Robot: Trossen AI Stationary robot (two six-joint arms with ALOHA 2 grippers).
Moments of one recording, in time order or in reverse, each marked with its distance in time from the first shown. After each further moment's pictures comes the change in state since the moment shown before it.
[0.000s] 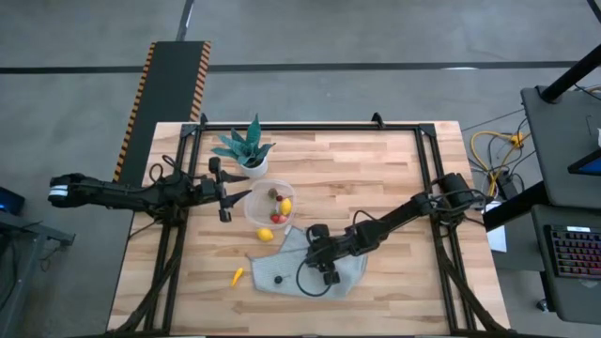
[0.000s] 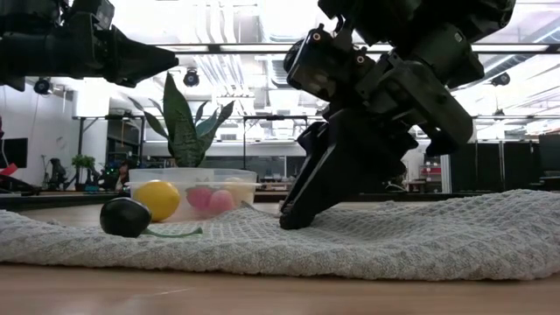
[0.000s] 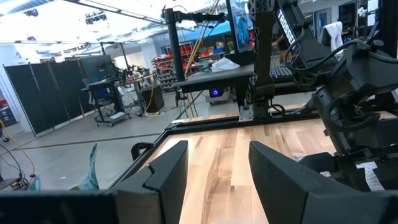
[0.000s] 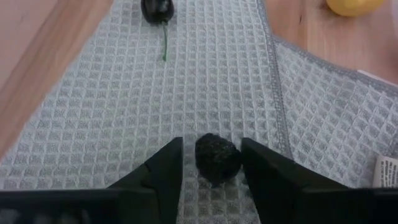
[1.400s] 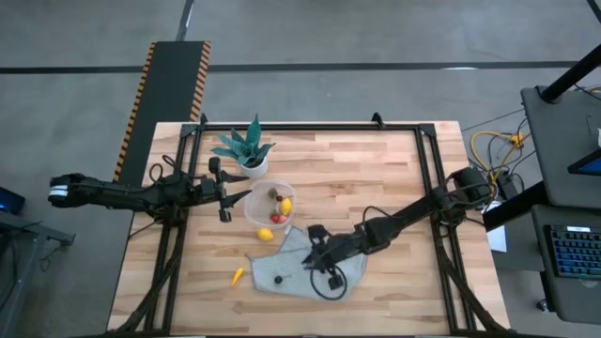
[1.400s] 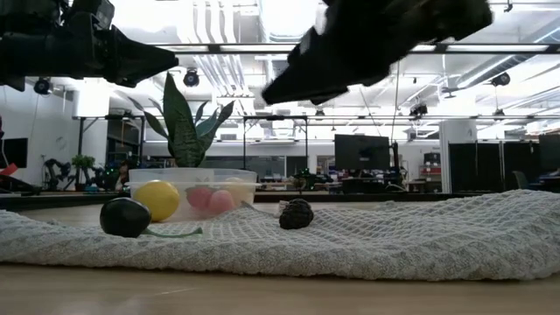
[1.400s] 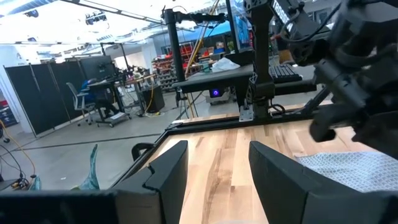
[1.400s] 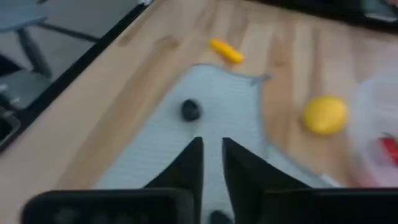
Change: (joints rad) left arm 0.000 -0.001 0.000 0.000 0.000 0.003; right arm 0.029 -0.144 0.006 0.069 -0.012 -0.142
